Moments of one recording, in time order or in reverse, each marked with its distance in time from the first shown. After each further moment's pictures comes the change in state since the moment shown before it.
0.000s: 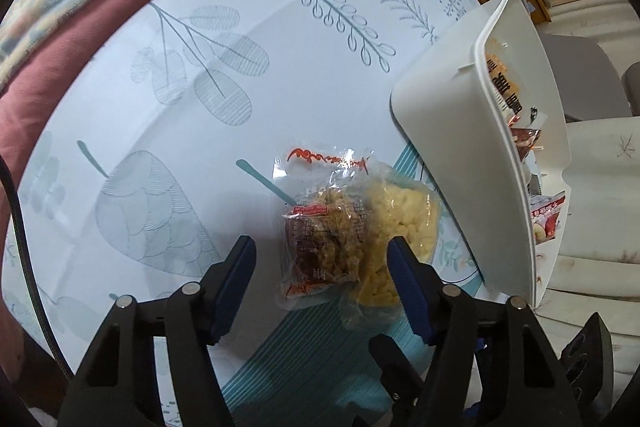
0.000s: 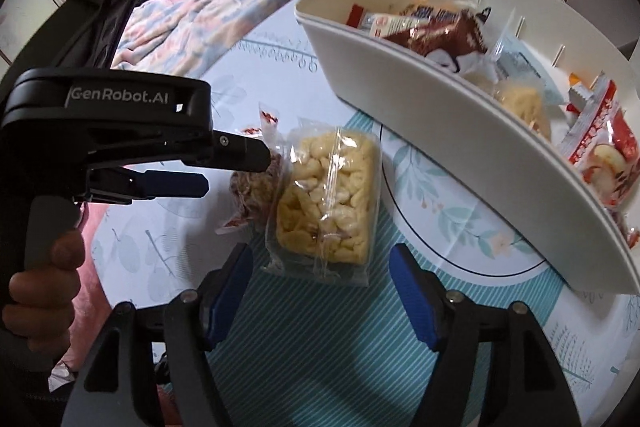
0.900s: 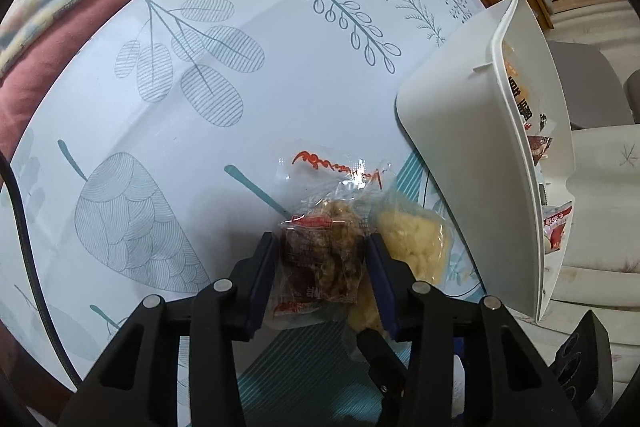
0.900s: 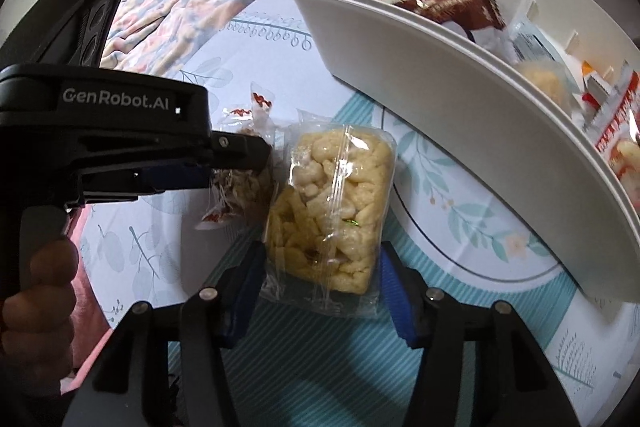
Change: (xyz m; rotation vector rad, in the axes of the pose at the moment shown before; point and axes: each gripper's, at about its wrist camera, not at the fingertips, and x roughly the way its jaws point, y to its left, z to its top) left arm 0.014 -0.007 0.002 -0.022 -0.023 -0.011; right arm 0.021 0.001 0.011 0.012 0.062 0.000
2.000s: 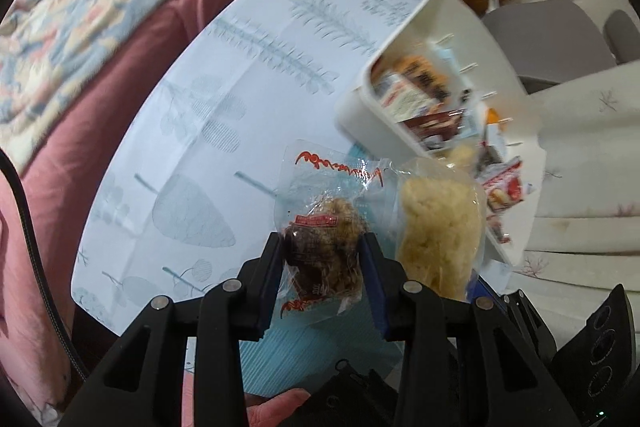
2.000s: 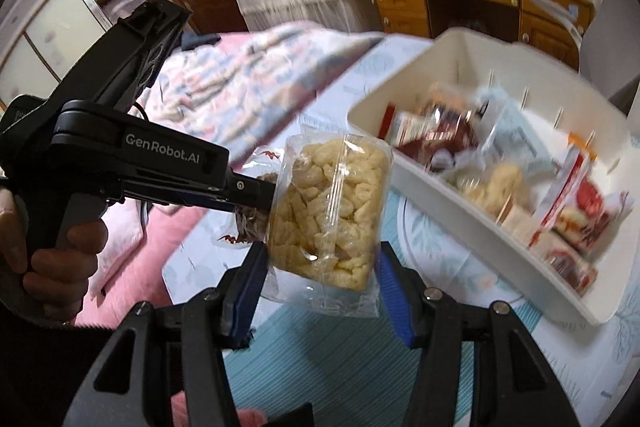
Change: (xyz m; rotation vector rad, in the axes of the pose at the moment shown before) left arm -0.107 -0.060 -0.008 0.186 -0.008 0.099; right arm -0.109 -0.004 -0.005 -0.054 -0.266 0.182
